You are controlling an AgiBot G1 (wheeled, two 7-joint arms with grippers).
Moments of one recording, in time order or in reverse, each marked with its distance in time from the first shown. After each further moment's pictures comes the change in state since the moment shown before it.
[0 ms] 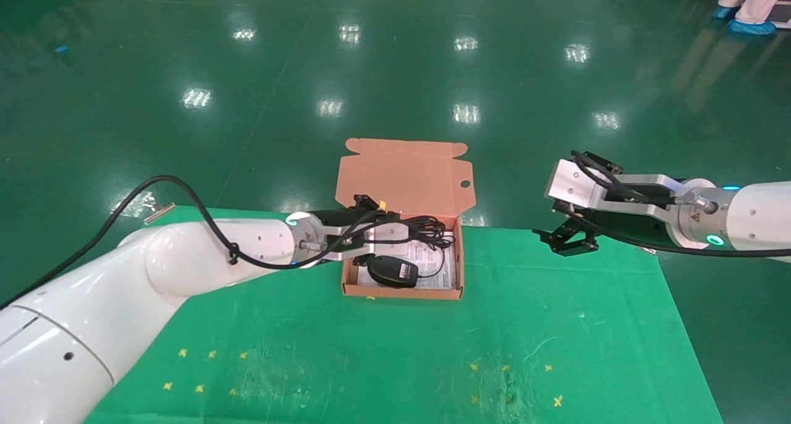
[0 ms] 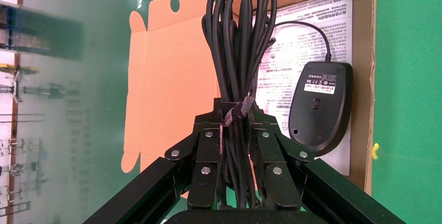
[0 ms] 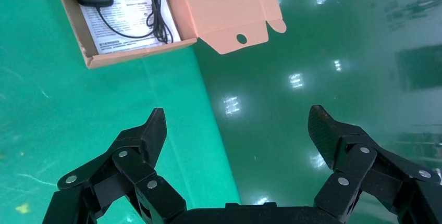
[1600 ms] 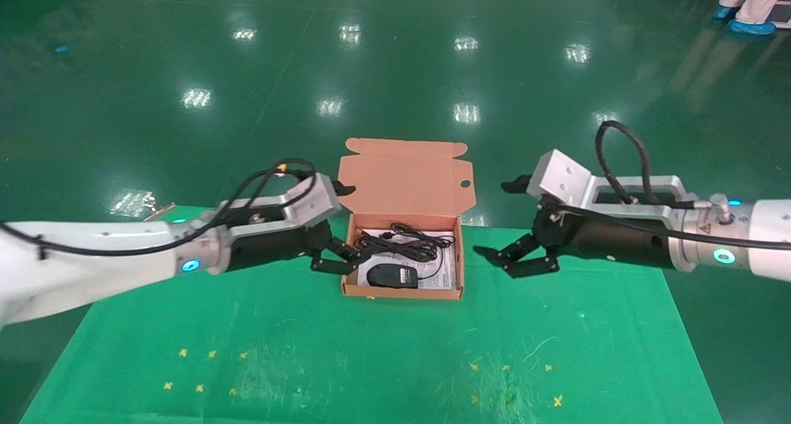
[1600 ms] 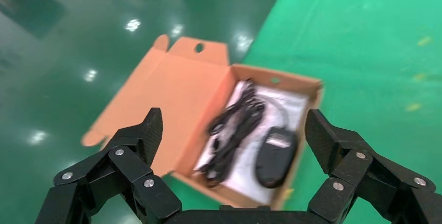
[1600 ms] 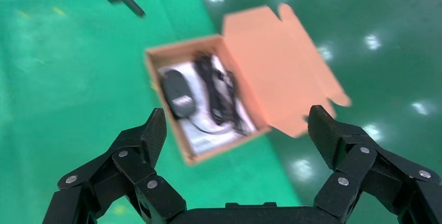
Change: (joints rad) left arm 0.155 -0.368 -0.344 -0.317 -0.475 0.380 -0.165; right arm -0.228 0.007 0.453 0.017 0.375 -0.344 -0.132
